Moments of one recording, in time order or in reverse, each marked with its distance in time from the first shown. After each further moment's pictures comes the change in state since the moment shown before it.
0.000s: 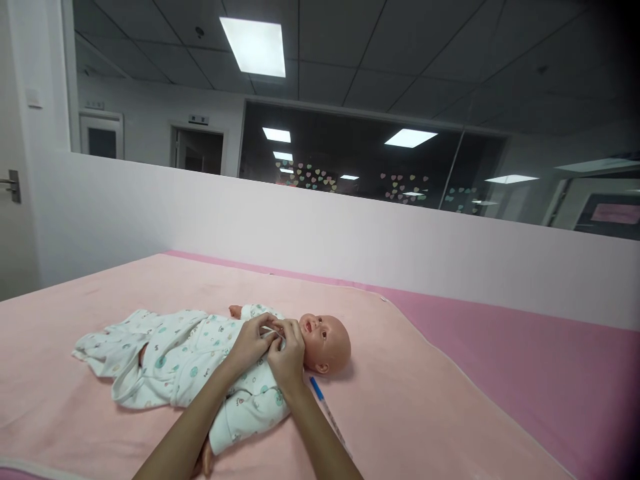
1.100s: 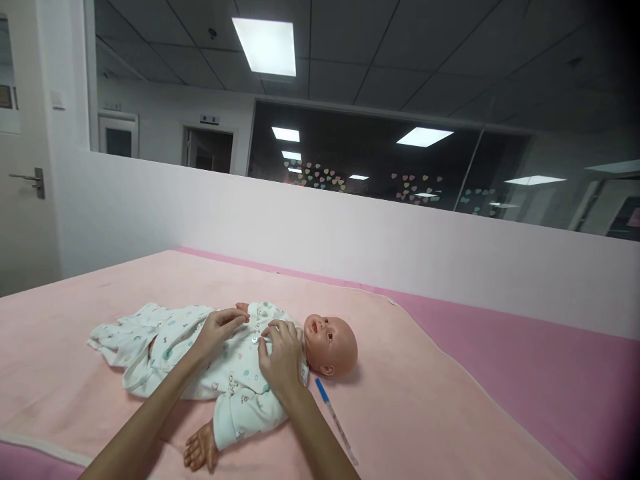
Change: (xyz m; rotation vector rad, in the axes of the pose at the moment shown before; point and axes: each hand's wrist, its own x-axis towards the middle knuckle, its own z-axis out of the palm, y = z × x) left_hand -0.021 -0.001 -0.067 -0.040 0.141 -0.152; right_hand -0.003 -0.016 0.003 -0.323 -0.208 -0.170
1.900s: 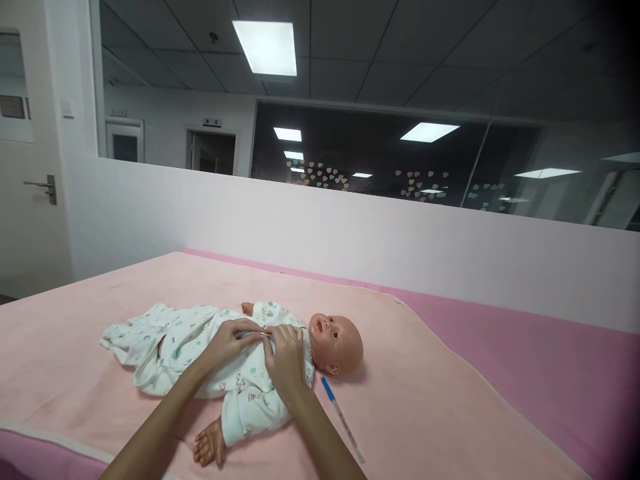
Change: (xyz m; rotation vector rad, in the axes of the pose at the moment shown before) left_hand -0.009 0.003 0.005 0.251 -0.169 0.145; right_hand -0.003 0.005 0.014 0.069 0.024 -0.037
